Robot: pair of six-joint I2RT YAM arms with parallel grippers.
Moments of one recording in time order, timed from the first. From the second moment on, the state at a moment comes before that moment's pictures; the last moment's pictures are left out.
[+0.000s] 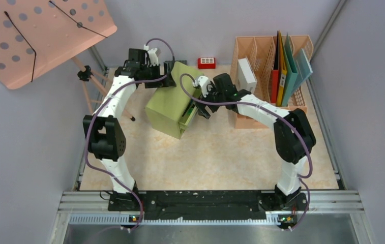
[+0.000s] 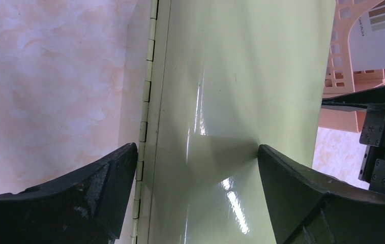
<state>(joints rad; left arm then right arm) -0.13 1.85 1.72 -0.63 0.44 -0.17 0.59 1.86 1.41 -0.27 -0.30 -0.34</state>
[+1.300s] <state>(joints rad) -0.20 1.59 1.65 -0.65 0.23 0.09 0.59 1.72 1.36 -0.19 -0.33 -0.24</state>
